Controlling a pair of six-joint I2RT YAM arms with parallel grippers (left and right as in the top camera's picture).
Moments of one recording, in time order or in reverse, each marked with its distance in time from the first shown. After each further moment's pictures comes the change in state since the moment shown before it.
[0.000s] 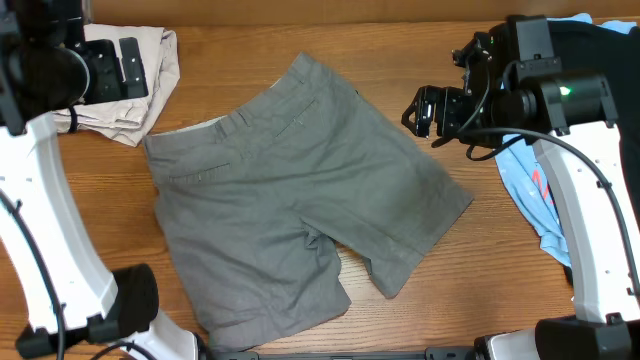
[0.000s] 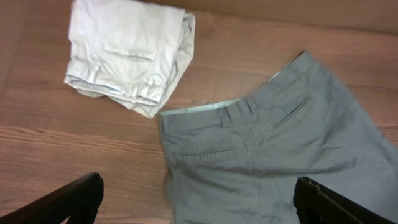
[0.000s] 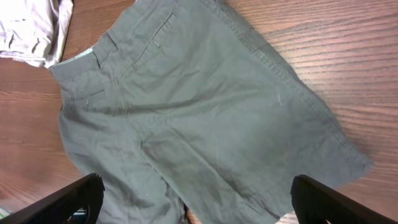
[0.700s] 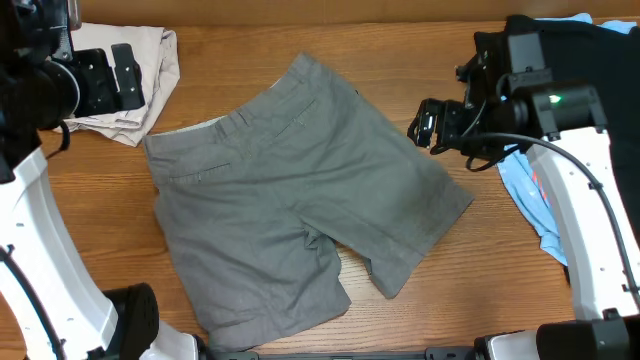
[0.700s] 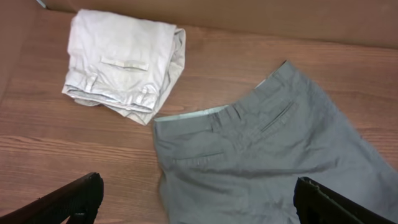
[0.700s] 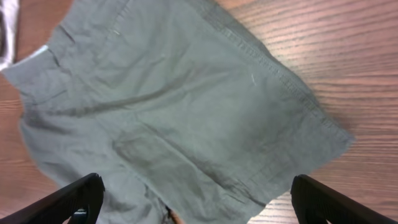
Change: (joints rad) left arm 0.000 -0.063 0.002 -0.002 0.038 0.000; right arm 0.000 -0.015 -0.149 0.059 0.080 0.052
